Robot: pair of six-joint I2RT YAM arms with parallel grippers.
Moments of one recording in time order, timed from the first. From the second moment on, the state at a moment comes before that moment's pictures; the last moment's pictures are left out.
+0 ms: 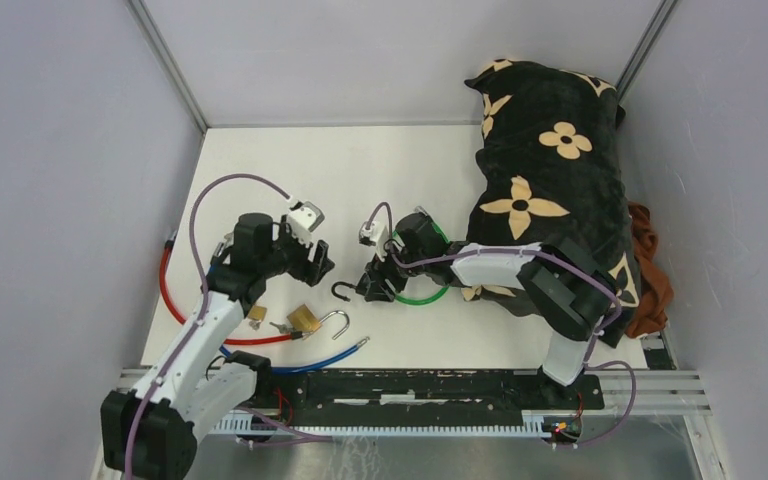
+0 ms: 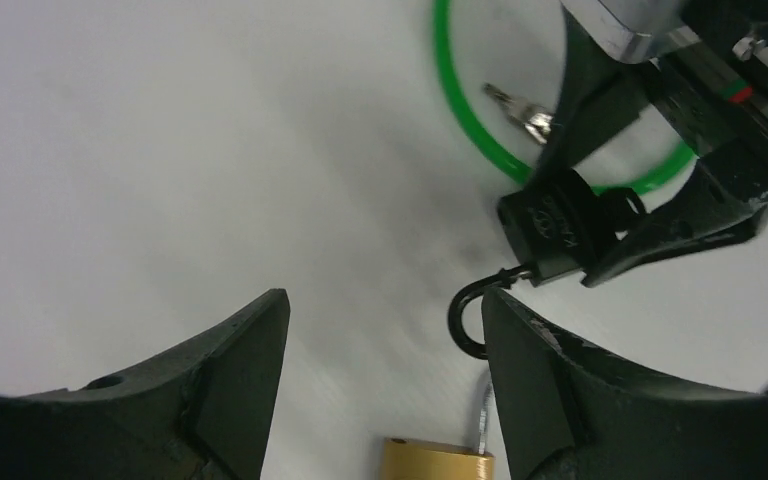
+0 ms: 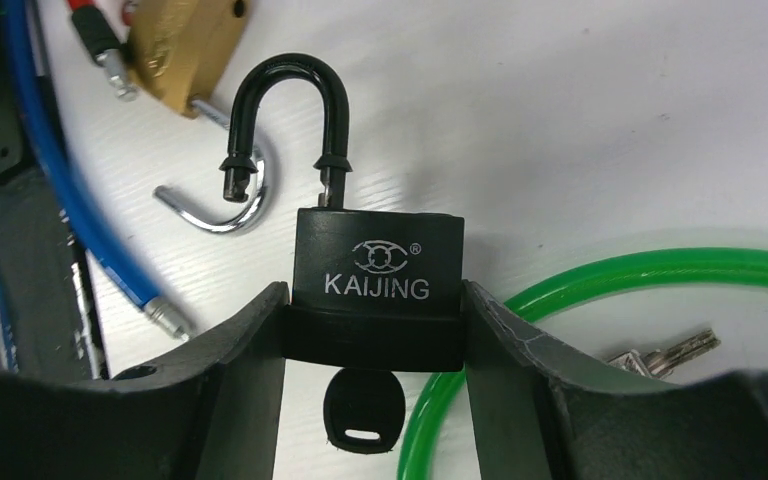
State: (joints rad) left arm -0.24 0.84 0.59 -0.26 0.29 0.21; right arm 0.83 1.84 0.98 0.16 -0.51 -0.04
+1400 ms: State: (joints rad) left arm -0.33 1.05 0.71 -0.52 0.85 0.46; right arm 0.84 1.47 0.86 0.09 -0.58 -0.27
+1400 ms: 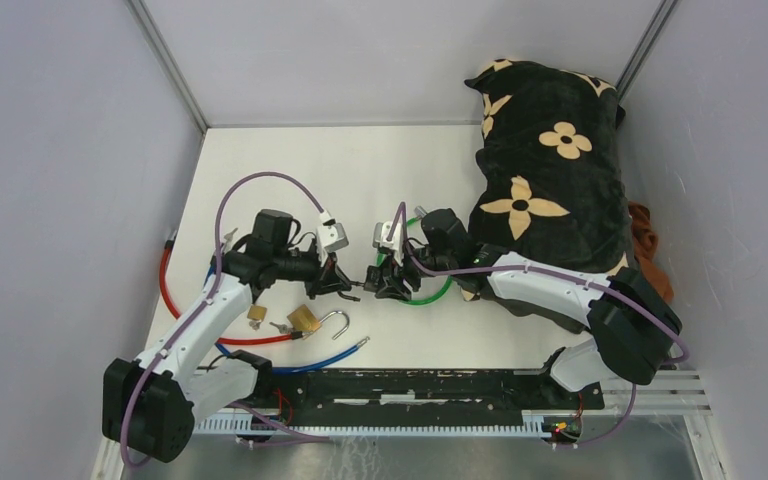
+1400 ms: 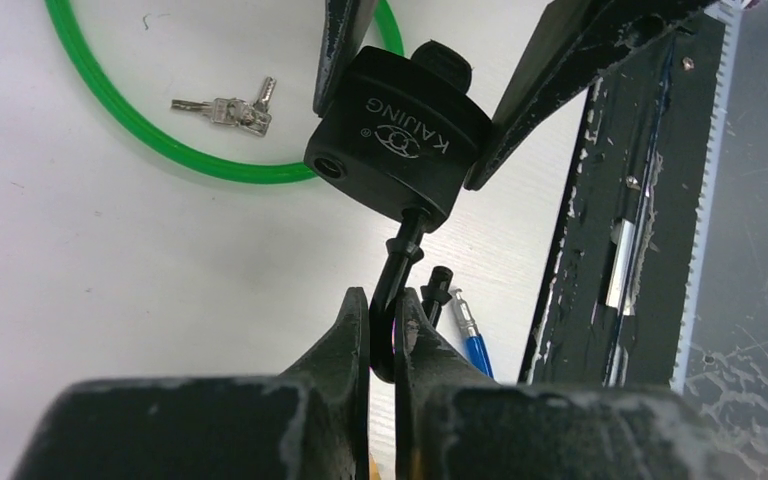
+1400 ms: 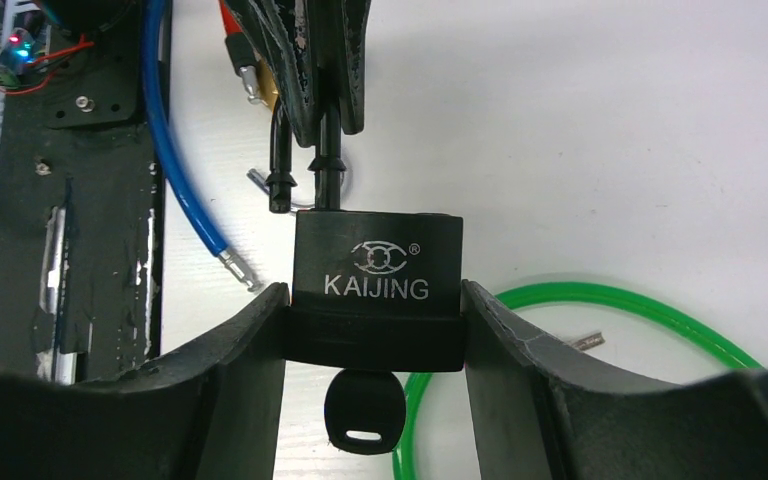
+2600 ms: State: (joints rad) left arm -0.36 0.98 0.64 -0.49 0.88 0.48; right arm 0.90 1.75 0.69 0.69 -0.69 -0.12
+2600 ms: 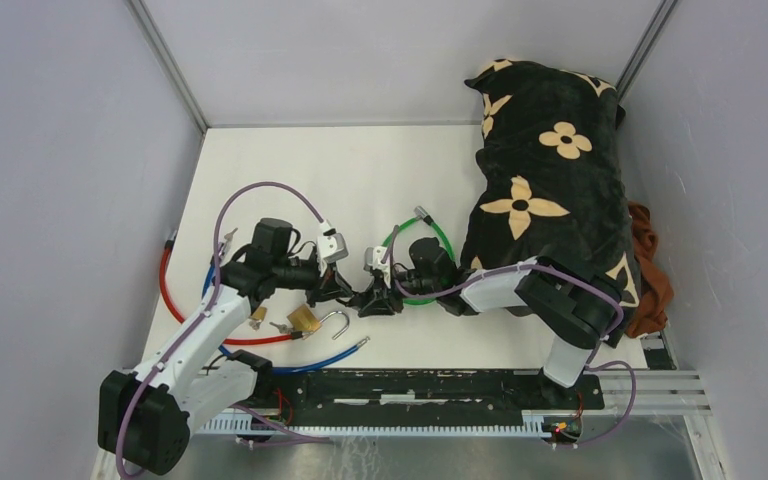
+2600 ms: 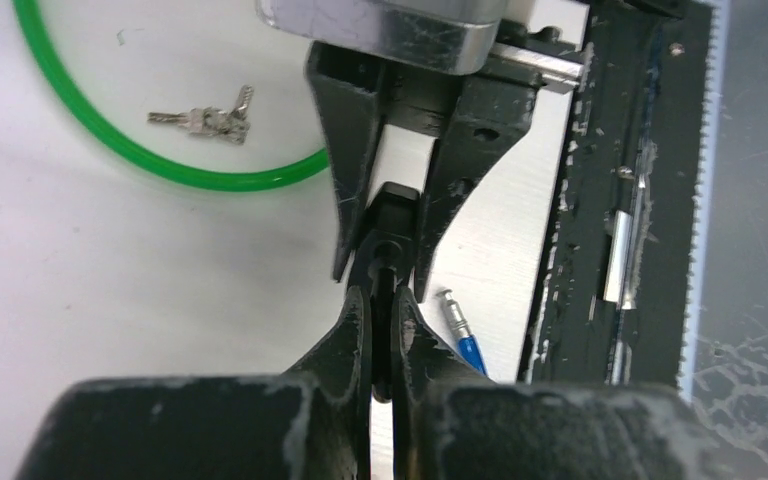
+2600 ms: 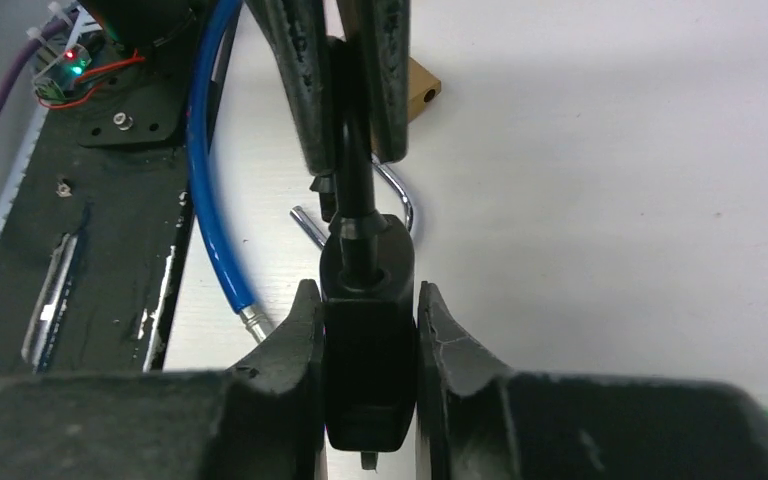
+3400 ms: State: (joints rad) left arm -0.41 0.95 0.65 -0.57 0.86 0.66; right arm 0.94 1.62 1.00 -0.13 -0.62 -0.52
